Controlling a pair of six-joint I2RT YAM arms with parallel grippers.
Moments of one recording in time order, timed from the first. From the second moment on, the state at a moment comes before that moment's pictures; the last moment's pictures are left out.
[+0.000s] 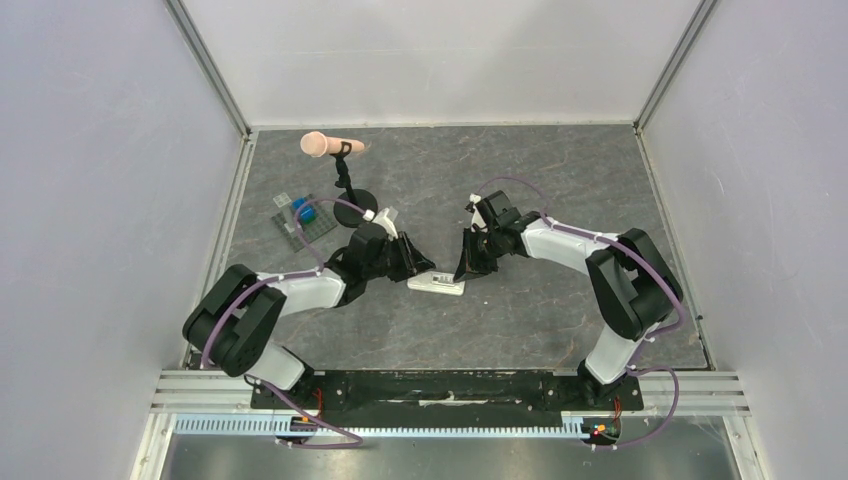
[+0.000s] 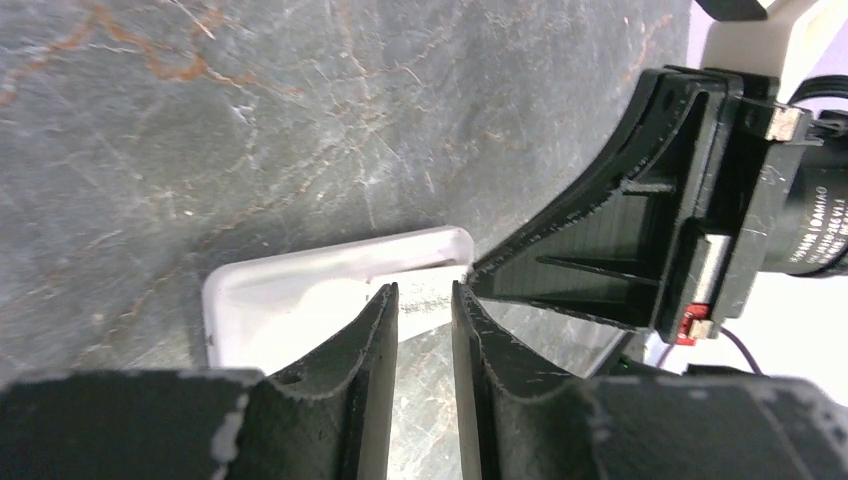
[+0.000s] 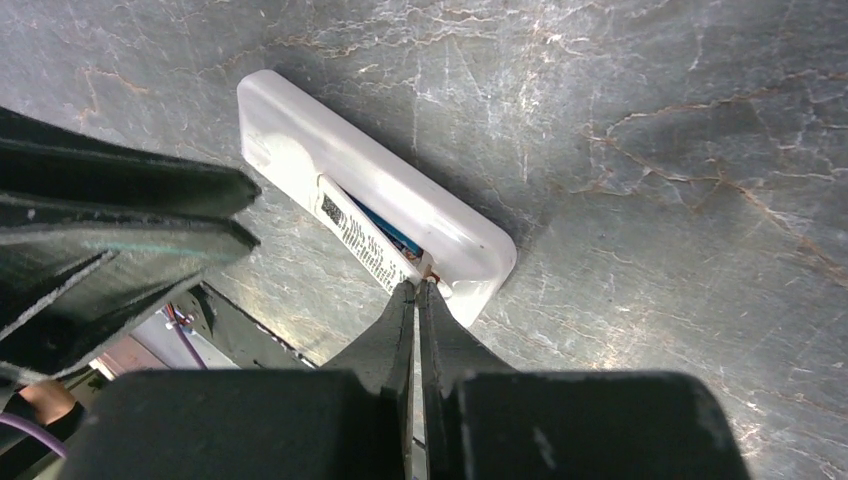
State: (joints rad) left arm -0.60 1.51 0.56 0.41 0.28 -0.89; right arm 0.56 1.73 1.02 -0.36 -0.42 0.60
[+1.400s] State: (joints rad) left arm -0.60 1.57 0.56 0.40 0.24 -0.77; right arm 0.51 1.78 1.02 -0.38 -0.59 0.61
